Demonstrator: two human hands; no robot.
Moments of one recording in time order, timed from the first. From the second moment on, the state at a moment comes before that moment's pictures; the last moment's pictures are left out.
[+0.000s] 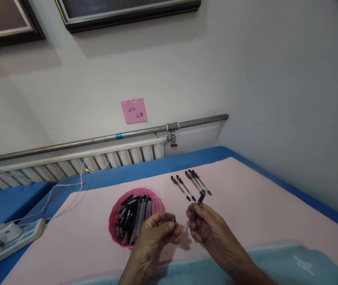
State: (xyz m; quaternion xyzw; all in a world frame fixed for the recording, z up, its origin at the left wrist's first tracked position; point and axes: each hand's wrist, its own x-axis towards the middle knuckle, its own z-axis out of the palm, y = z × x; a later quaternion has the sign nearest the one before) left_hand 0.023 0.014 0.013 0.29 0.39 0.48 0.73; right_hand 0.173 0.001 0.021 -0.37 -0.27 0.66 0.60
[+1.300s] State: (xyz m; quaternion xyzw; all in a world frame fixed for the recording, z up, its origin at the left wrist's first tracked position) left_hand -0.025 0.026 0.003 0.43 0.40 0.45 0.67; right_hand 0.162 -0.006 0.017 -0.45 -0.68 0.50 0.29
